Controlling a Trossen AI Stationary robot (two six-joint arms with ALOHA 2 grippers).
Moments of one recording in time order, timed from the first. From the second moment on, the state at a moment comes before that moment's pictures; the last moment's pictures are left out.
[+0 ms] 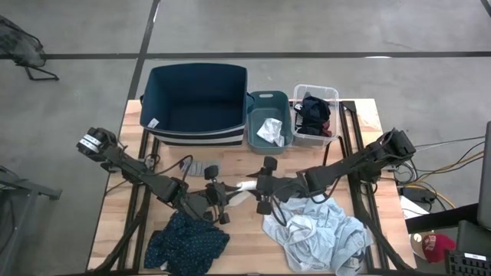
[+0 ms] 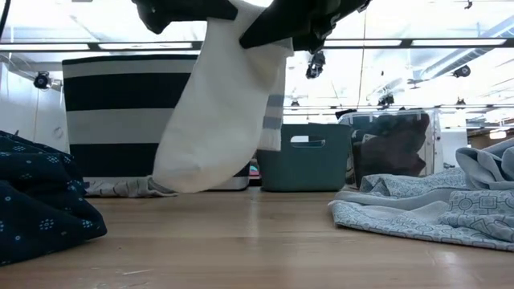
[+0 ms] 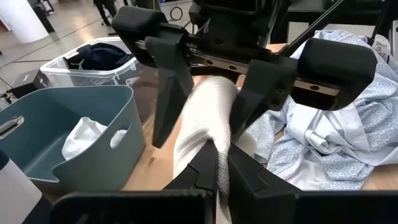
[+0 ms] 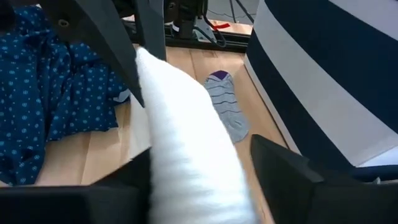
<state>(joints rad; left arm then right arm) -0.52 1.45 0.91 0.17 -0.78 -0.17 0.33 1.67 1.08 0.08 0.52 0.10</state>
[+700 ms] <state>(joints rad) -0.51 1.45 0.90 0.17 -0.99 -0.24 0.33 1.67 1.08 0.08 0.48 0.08</state>
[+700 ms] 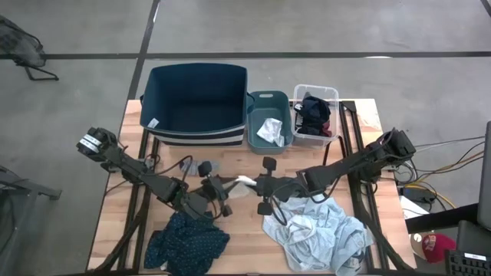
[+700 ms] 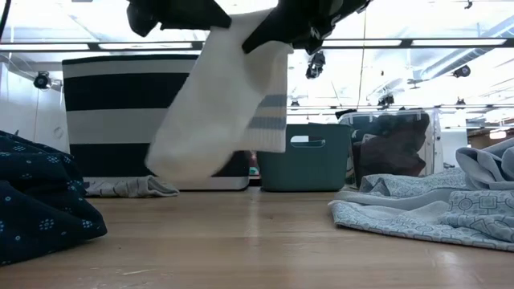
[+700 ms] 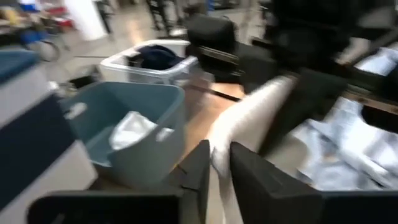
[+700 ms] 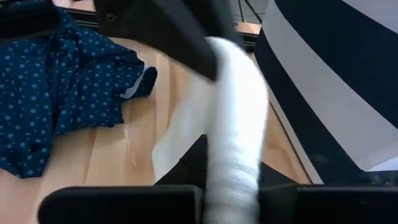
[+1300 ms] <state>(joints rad) -0.52 1.45 0.90 0.17 -1.07 -0.23 0.32 1.58 1.13 -0.16 1.01 0.08</state>
